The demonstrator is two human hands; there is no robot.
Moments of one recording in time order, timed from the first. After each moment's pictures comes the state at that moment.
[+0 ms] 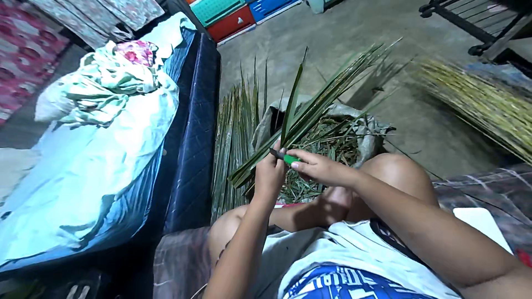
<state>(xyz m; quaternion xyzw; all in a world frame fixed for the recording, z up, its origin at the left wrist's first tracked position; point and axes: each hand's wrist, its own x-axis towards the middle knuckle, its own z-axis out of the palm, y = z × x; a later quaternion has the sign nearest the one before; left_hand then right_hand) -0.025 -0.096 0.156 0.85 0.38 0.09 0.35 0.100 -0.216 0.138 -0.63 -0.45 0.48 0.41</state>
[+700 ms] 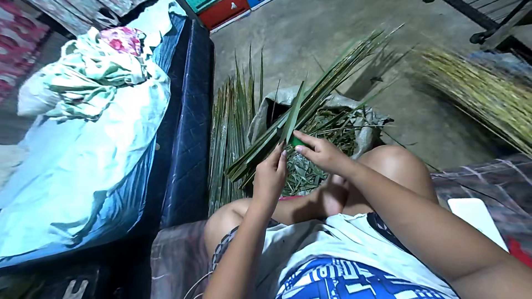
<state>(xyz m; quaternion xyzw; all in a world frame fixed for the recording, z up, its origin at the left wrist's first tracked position) -0.038 -0.108 0.143 0.87 0.35 0.08 0.34 0.111 -0.219 0.112 -0.71 -0.41 0.36 0.44</state>
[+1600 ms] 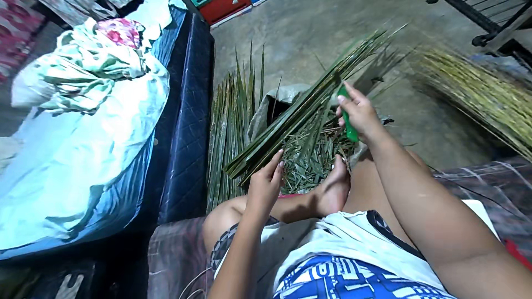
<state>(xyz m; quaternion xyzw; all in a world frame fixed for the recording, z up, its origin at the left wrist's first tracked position) -0.072 -0.105 0.135 0.86 0.33 0.08 0.37 0.185 -0.226 0.110 -0.68 -0.16 0.26 0.66</state>
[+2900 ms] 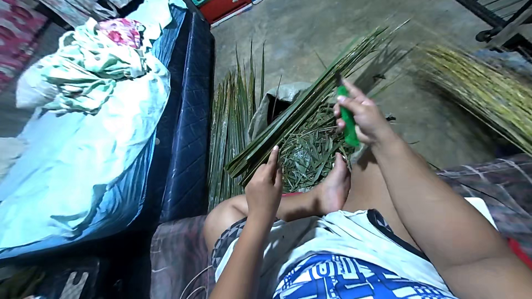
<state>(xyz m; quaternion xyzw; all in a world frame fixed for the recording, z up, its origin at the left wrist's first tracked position) -0.076 -0.120 0.126 0.93 0.29 0.20 0.12 0.176 -0.237 0.120 -0.54 -0.15 0.34 0.75</state>
